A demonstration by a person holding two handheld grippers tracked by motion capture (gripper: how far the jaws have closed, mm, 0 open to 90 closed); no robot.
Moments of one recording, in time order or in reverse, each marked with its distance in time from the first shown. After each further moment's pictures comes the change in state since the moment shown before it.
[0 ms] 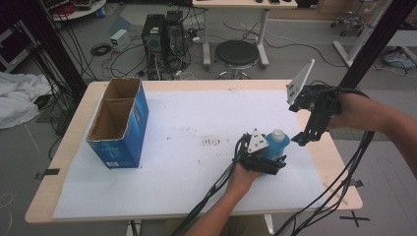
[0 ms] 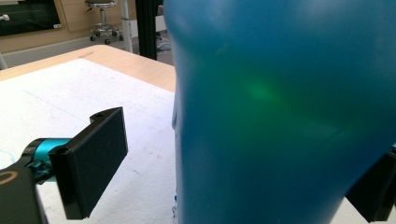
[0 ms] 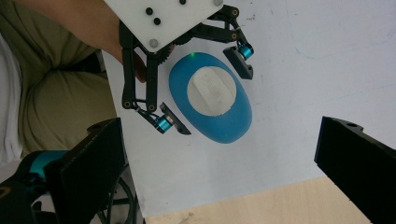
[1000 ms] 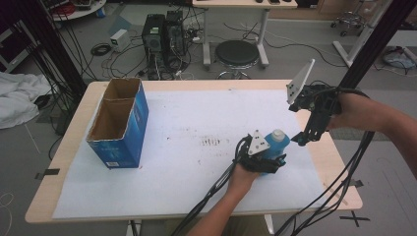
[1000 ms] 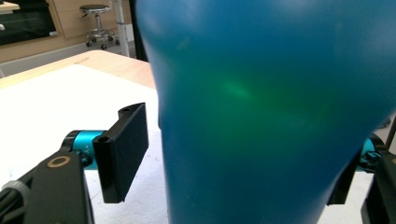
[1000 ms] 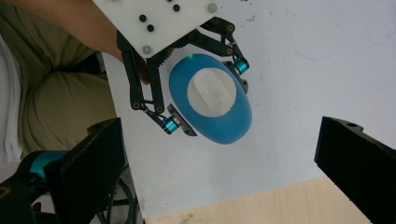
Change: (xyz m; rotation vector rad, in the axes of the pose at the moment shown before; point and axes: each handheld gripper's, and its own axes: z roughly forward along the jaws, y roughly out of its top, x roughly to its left) left arm -0.002 -0.002 0.000 -0.009 -0.021 0.040; right arm 0.000 0.001 0.000 -0.004 -0.001 -0.004
